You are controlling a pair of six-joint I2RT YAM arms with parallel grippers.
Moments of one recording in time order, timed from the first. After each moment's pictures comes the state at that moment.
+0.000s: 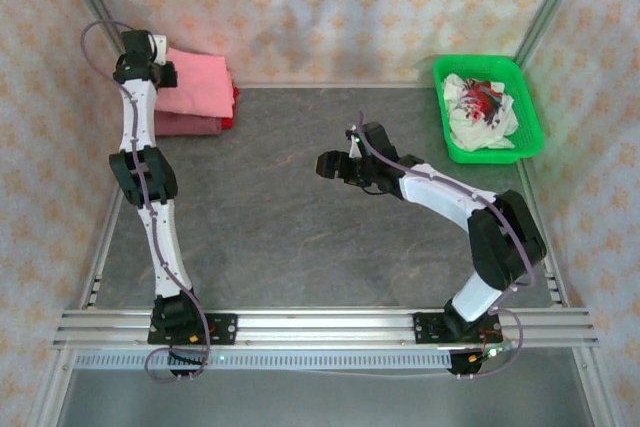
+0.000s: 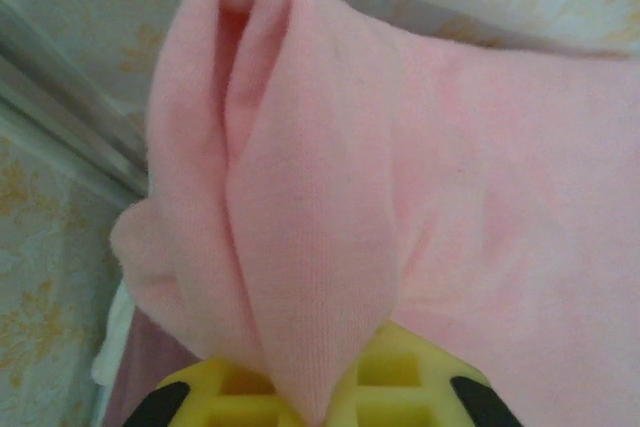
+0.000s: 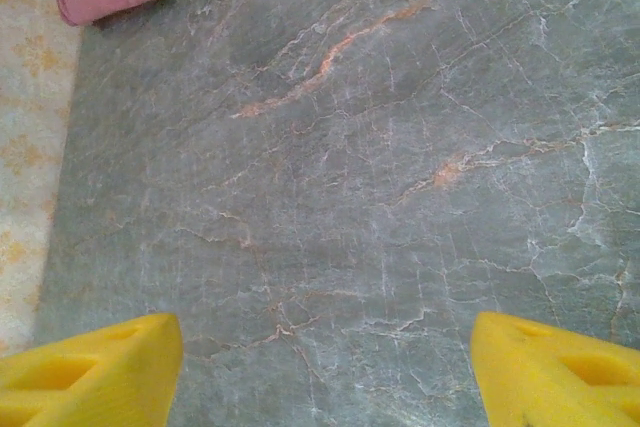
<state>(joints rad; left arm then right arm) 0.32 2.59 2.69 -0.81 0.04 0.18 0.58 1.64 1.11 -0.21 -0.29 0.67</state>
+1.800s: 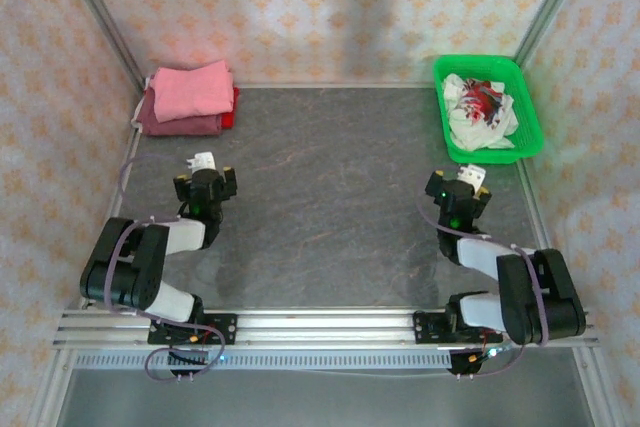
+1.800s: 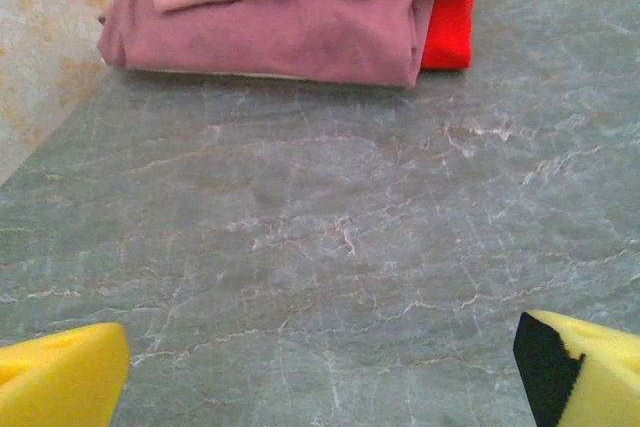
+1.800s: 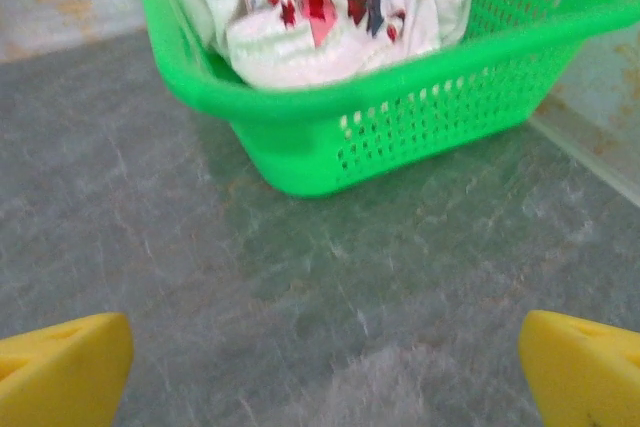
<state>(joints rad) -0.10 1.49 0.40 0.61 -0.46 -0.10 0.11 1.28 0.29 0.59 0.47 0.25</state>
